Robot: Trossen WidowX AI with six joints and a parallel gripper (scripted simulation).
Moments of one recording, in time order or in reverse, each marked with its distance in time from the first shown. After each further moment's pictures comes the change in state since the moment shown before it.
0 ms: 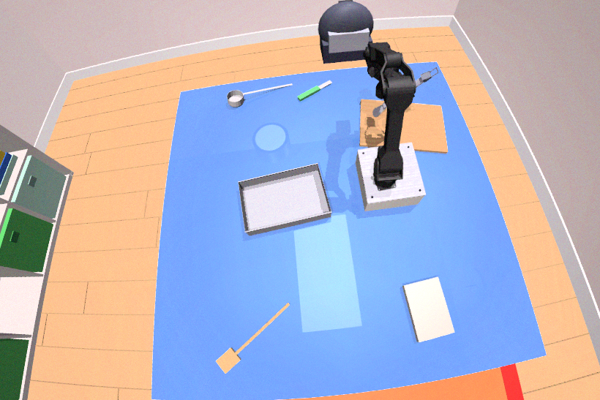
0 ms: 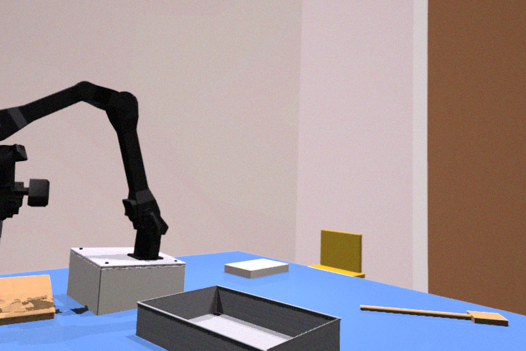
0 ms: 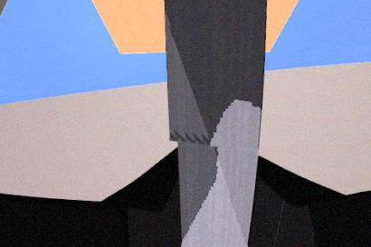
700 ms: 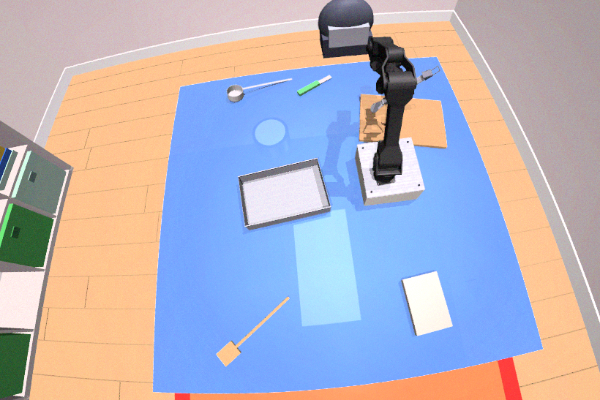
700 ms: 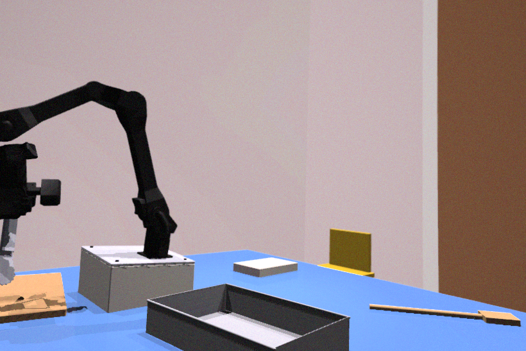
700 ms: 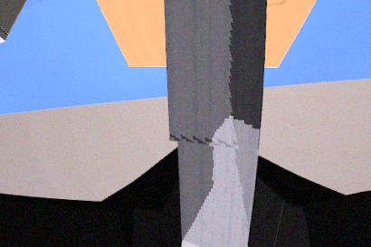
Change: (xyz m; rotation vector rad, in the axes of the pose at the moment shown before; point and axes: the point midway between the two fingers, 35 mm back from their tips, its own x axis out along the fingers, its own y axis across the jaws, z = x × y) arm 0.006 0.003 0.003 -0.011 -0.068 0.033
